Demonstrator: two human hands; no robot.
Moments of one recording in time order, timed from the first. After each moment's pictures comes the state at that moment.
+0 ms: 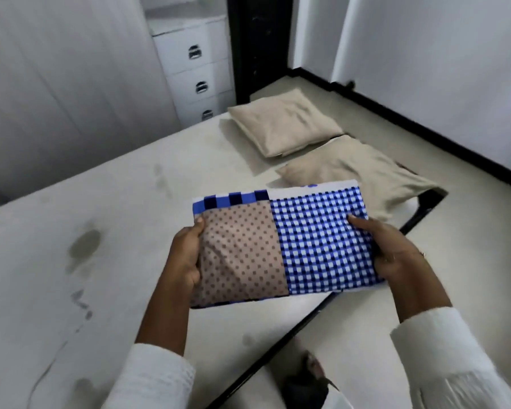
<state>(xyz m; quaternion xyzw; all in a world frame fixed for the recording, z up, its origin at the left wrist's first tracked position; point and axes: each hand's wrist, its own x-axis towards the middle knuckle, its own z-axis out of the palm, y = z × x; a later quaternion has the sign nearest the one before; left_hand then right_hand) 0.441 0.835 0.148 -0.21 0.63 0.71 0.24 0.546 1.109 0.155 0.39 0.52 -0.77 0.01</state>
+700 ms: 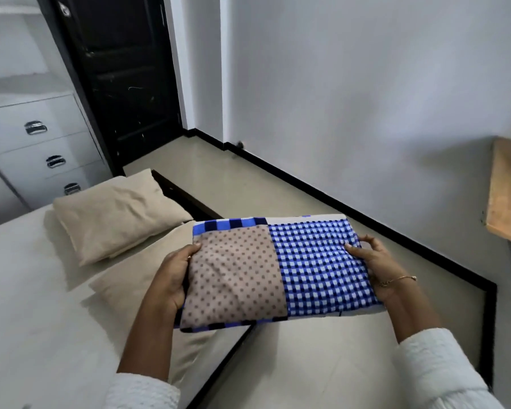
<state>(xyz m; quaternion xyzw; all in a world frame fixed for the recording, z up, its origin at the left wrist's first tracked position) 0.404 1.344 0.213 -0.09 0.60 0.71 0.35 0.591 1.604 0.239 0.42 0.50 -0.74 -0.16</state>
